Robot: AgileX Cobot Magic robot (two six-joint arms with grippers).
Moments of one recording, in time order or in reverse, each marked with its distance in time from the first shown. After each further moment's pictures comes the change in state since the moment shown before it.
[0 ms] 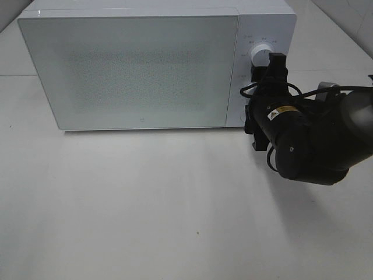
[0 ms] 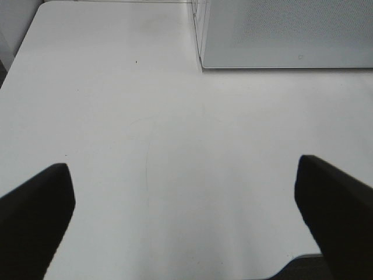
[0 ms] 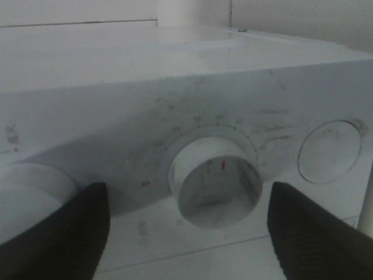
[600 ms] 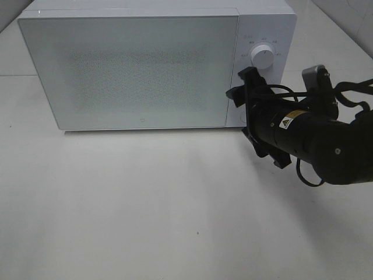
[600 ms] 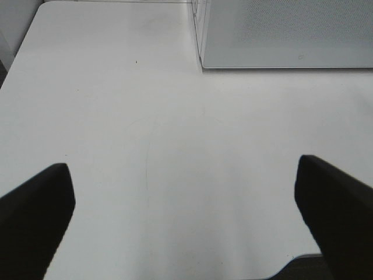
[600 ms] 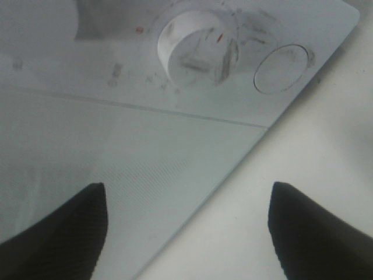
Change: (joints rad) left arm 0.000 0.000 0.000 0.000 0.000 0.000; right arm -0.002 -0.220 0.125 -0.236 0.372 -0.354
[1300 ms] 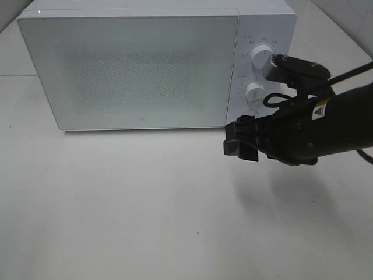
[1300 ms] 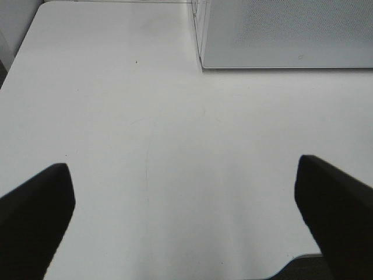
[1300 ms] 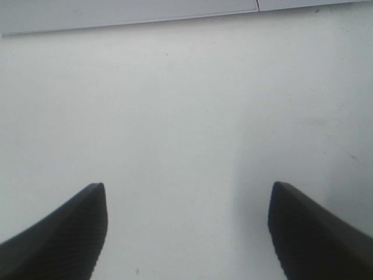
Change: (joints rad) left arm 0.000 0.000 0.000 0.000 0.000 0.000; right arm -0.025 -0.307 -0.042 -0.073 0.789 -0.807
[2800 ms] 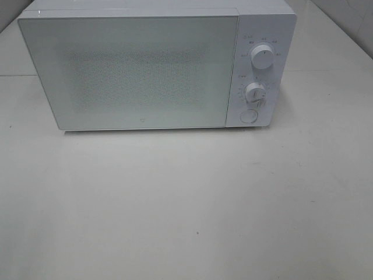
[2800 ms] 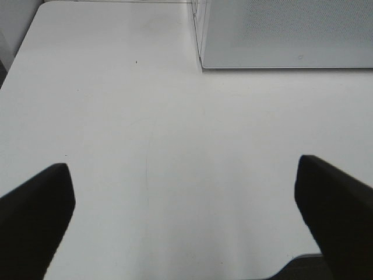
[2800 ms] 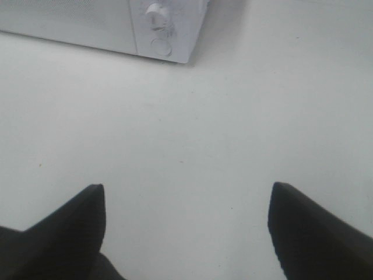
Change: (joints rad) left arm 0.000 0.000 0.000 0.000 0.000 0.000; right arm -0.177 -1.104 -0.086 -0.404 0.986 -0.067
